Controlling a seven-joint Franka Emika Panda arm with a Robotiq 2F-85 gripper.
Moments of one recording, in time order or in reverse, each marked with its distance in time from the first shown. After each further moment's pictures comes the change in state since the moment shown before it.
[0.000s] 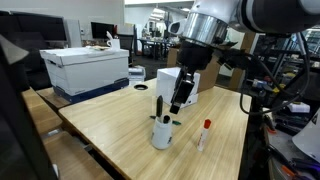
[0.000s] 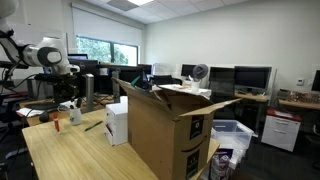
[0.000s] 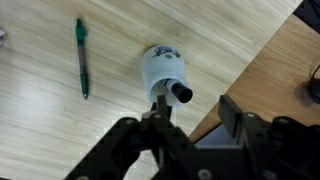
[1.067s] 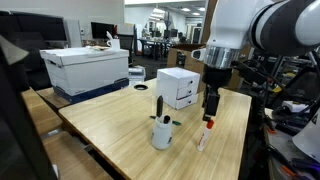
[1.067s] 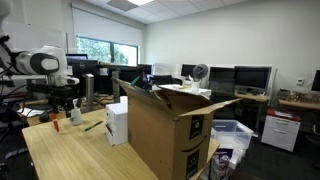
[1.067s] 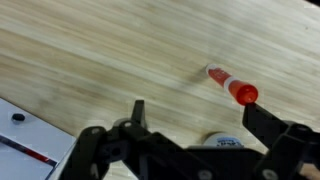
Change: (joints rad) arm -0.040 -0.071 -0.059 -0.207 -0.043 -0.077 0.083
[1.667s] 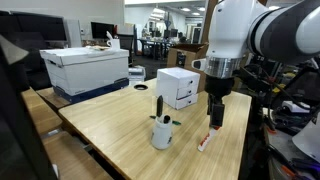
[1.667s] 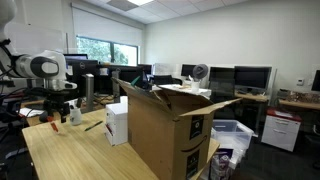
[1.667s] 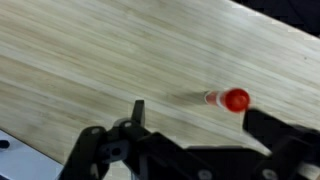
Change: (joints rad) arm 0.011 0.051 0.013 0.010 -0.002 -0.049 0.008
